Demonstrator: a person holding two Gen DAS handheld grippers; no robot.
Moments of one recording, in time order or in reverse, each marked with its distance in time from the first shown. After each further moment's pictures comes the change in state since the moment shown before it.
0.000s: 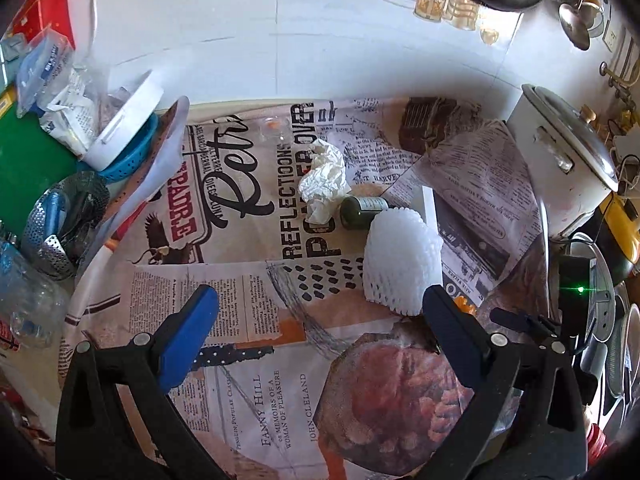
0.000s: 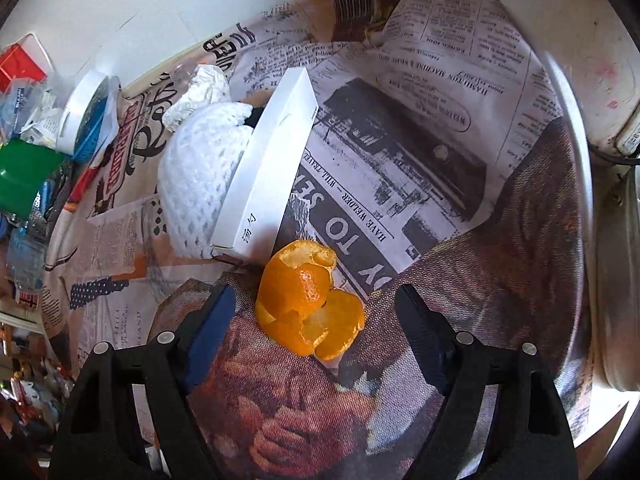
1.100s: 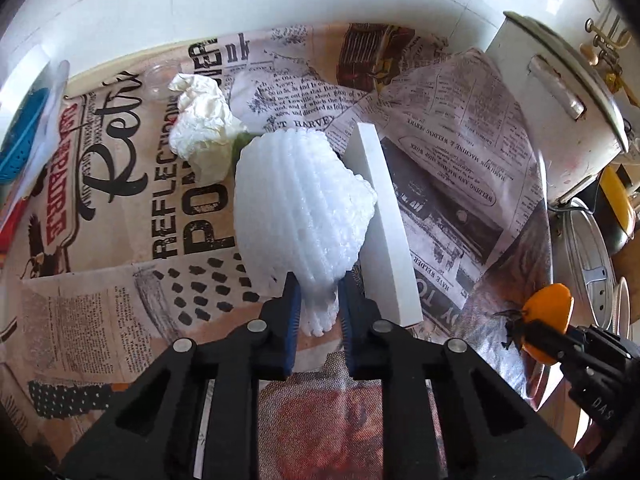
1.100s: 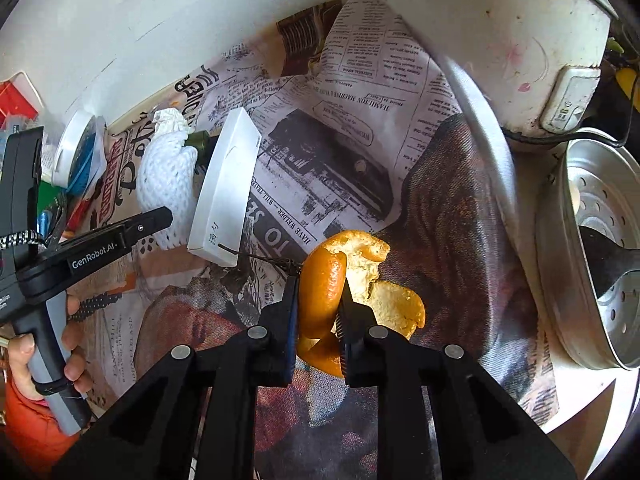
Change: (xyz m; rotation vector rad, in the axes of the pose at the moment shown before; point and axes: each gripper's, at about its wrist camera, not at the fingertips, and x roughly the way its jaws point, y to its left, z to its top) left arm 0.100 -0.064 0.000 0.058 0.121 -0.148; right arm -0.051 -0.044 -0.011 0.074 -0.095 -0.040
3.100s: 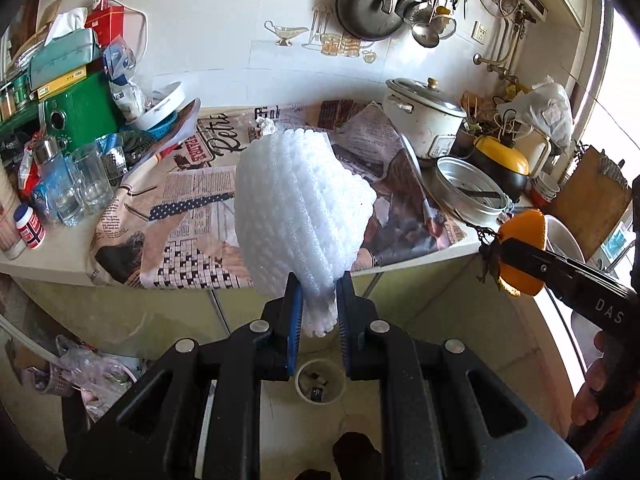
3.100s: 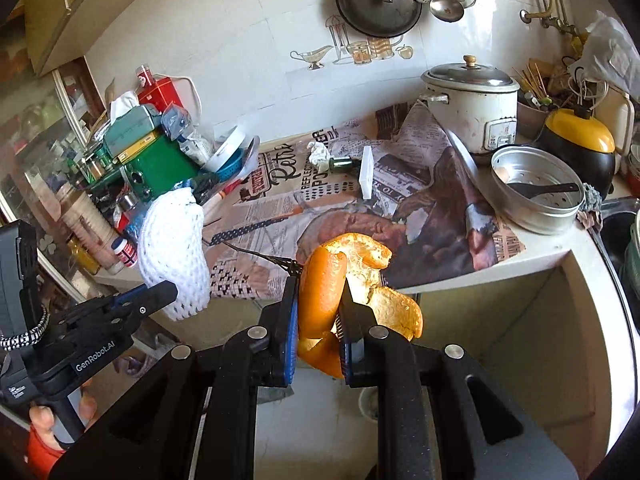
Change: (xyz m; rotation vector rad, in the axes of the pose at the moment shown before) left arm -0.314 -0.013 -0.328 0.043 -0.305 -0.004; right arm -0.229 0.097 -0.247 -0.121 -0.339 0.129
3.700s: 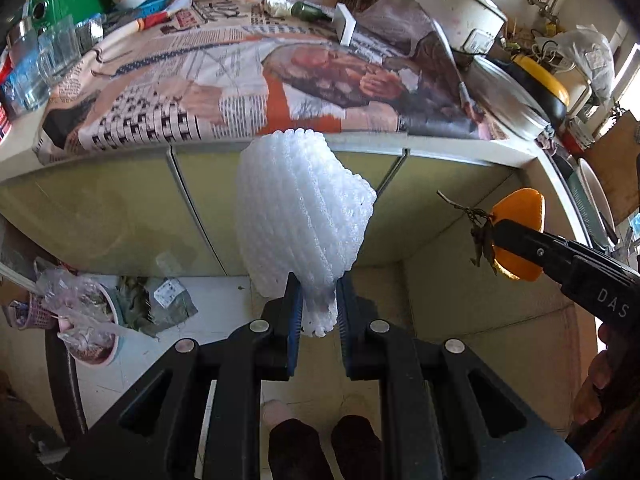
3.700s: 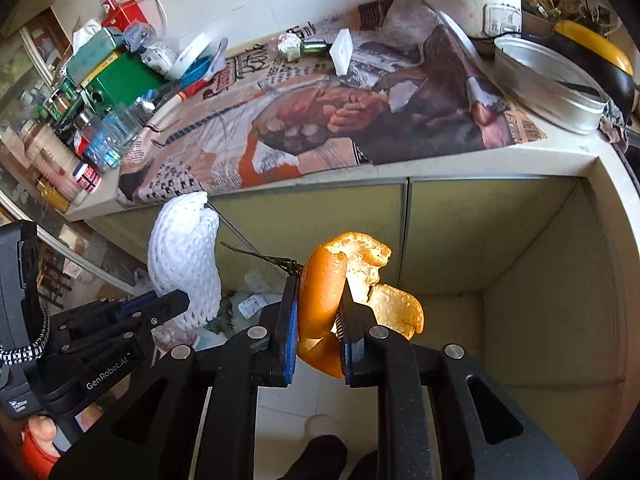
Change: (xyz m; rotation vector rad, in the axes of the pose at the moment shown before) left arm 0.133 -0.013 -0.119 -0.102 0.285 0.037; right arm 0.098 -0.058 -0.096 0.013 0.265 -0.017
